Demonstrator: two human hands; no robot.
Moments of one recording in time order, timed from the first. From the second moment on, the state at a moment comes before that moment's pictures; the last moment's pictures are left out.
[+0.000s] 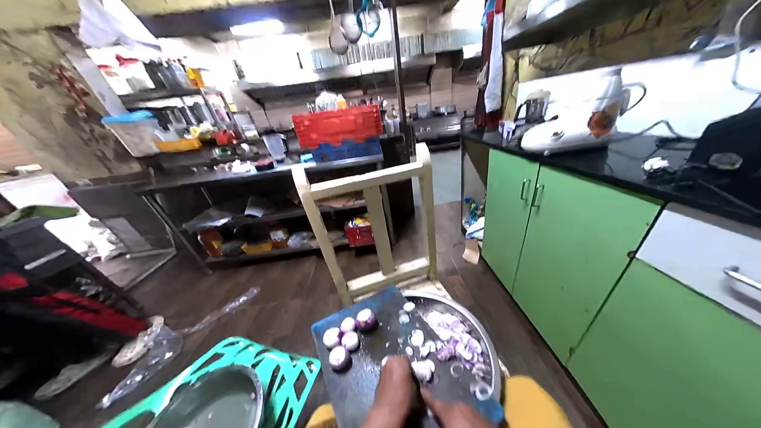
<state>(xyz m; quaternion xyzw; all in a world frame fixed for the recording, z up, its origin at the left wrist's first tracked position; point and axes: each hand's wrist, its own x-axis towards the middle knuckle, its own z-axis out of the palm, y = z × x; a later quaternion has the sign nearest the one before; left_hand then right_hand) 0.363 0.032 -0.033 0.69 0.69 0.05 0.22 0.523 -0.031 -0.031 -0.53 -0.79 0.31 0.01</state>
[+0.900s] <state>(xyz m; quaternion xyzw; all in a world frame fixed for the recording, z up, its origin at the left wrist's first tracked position) 0.292 0.052 0.002 0.64 0.73 0.17 0.16 0.544 -0.019 -0.048 -0.52 -0.79 0.32 0.01</state>
